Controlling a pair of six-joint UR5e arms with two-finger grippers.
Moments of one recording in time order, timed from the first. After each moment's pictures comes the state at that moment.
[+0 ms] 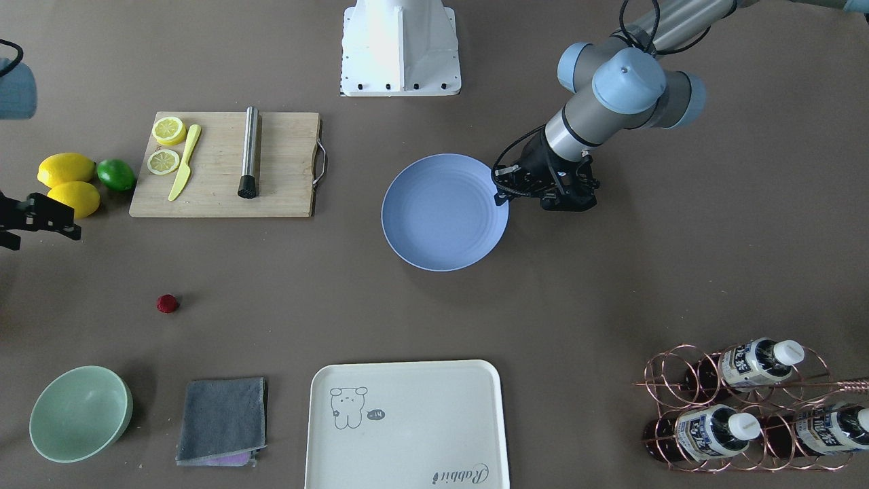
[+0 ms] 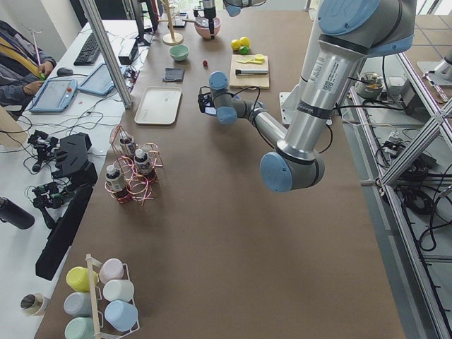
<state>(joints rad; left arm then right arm) -0.65 -2.05 -1.65 -2.10 -2.15 -1.46 1.09 -1.31 1.64 -1.46 2.34 0.53</state>
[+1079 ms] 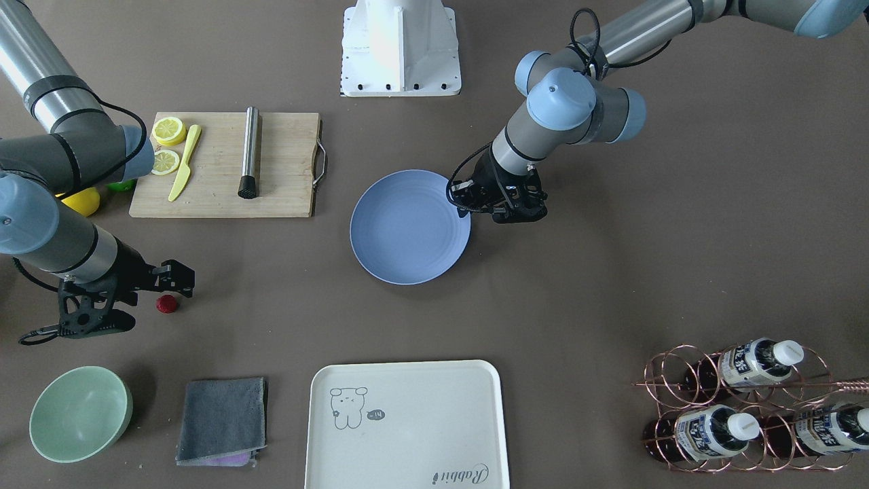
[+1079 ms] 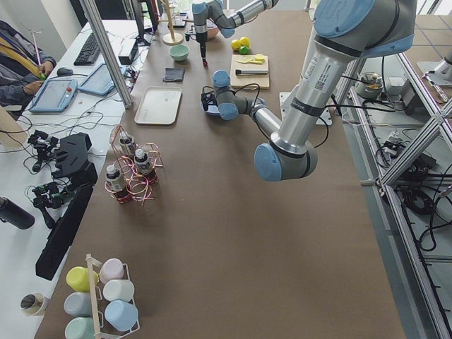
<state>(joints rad) -0.59 -2.12 -1.56 -2.11 -2.07 -1.50 0.94 -1.14 1.42 -1.30 2.22 0.70</state>
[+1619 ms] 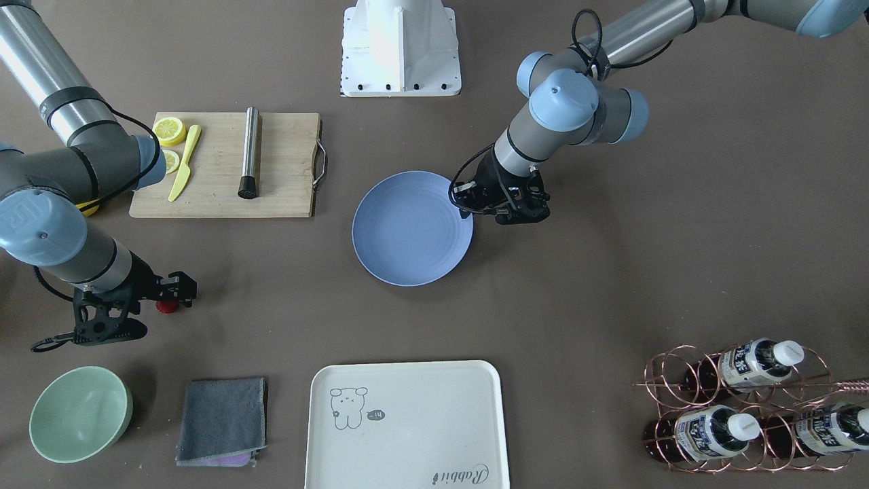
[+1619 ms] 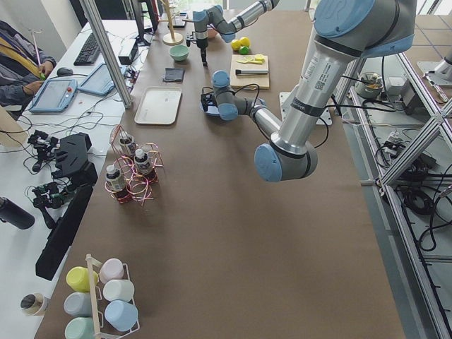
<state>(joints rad) -0.59 -2.11 -1.56 -2.11 -2.07 -1.50 0.91 -1.14 1.36 -1.28 2.14 0.69</state>
